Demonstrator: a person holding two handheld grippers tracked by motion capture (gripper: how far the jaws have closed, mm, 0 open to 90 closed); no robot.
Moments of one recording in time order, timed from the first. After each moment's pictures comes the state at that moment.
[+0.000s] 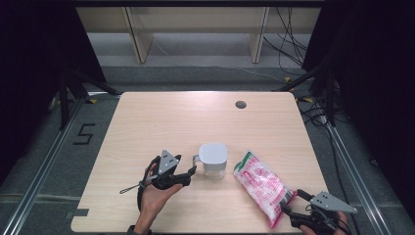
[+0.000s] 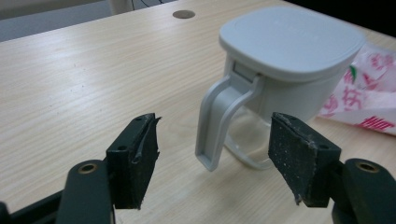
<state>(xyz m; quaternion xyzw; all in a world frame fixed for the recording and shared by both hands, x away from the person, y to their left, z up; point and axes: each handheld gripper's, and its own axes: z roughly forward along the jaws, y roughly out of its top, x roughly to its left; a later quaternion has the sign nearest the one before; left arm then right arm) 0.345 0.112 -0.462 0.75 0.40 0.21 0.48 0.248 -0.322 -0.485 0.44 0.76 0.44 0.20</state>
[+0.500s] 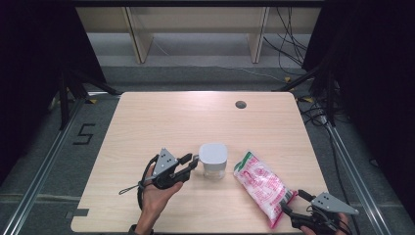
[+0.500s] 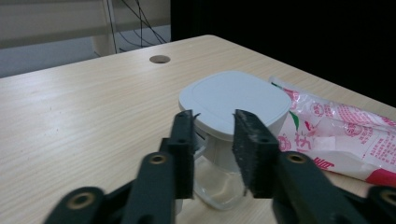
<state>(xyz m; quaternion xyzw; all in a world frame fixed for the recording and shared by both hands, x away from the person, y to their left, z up) 0.337 0.107 -0.445 0.72 0.36 0.21 0.55 0.246 -0.323 -0.485 0.44 0.75 0.45 0.21</state>
